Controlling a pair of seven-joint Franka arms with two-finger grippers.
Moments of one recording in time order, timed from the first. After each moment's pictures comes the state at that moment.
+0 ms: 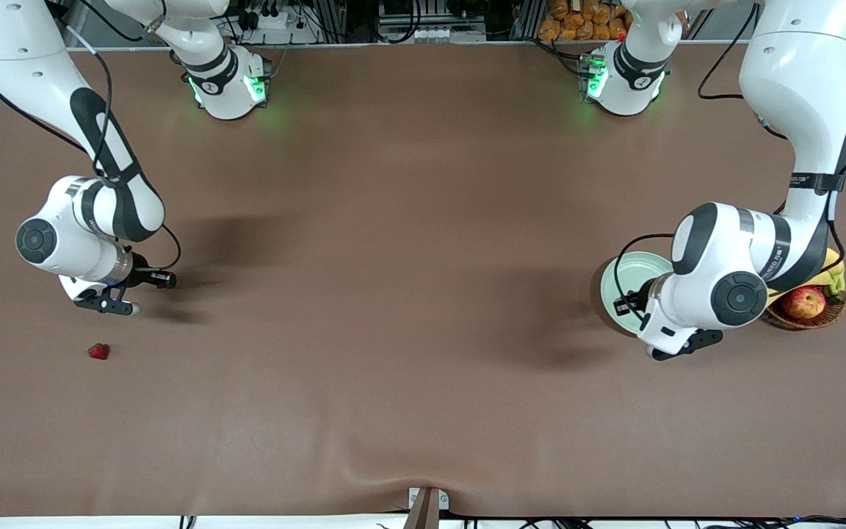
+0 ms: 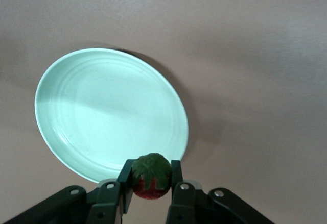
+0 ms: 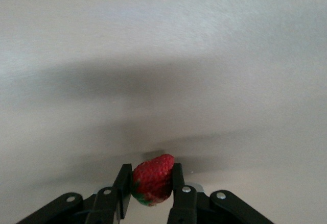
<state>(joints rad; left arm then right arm) 0.08 0.57 -0.30 -1.63 0.14 1.91 -0.55 -0.07 0.41 -0.08 -2.15 0.05 2.44 -0.04</state>
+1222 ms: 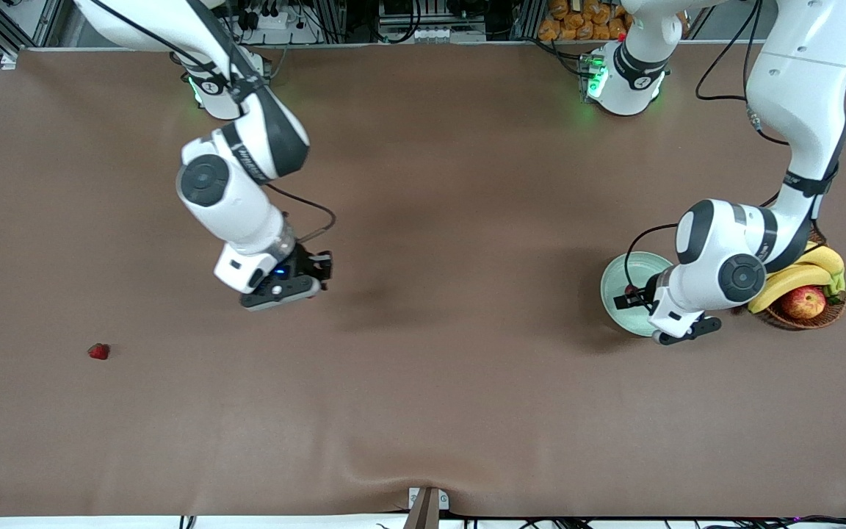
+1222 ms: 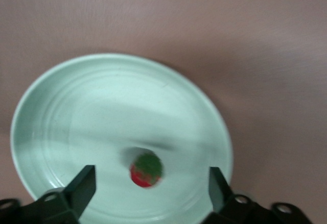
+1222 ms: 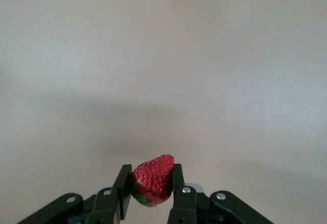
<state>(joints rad) 0.18 0.52 -0.32 -1.86 0.15 2.21 -0.48 0.33 0.38 0.17 -1.81 0.05 2.37 0.26</state>
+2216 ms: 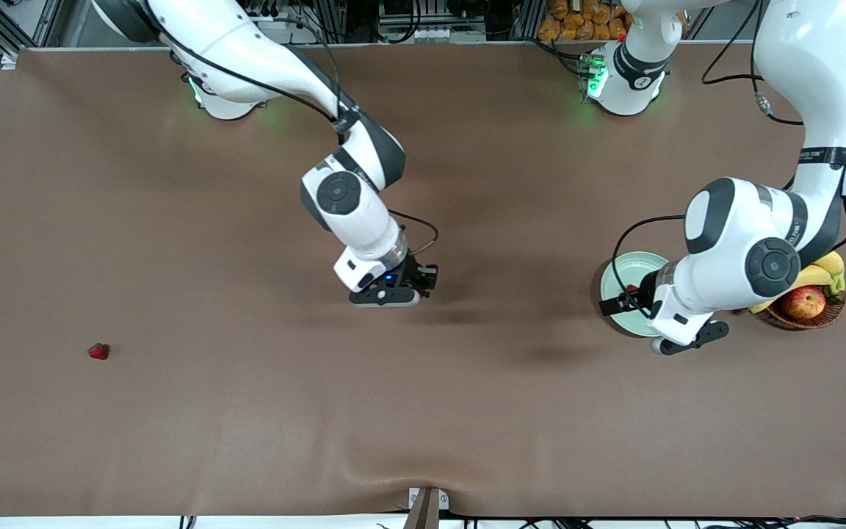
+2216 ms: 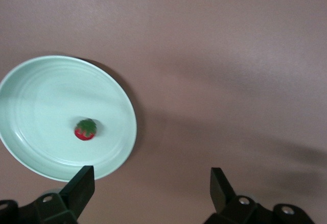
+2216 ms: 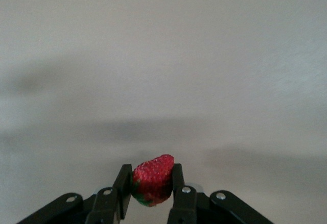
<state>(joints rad) 0.14 0.48 -0.40 -1.67 0.04 2.01 -0.57 0.56 0.70 0.17 -1.58 0.05 2.60 0.74</state>
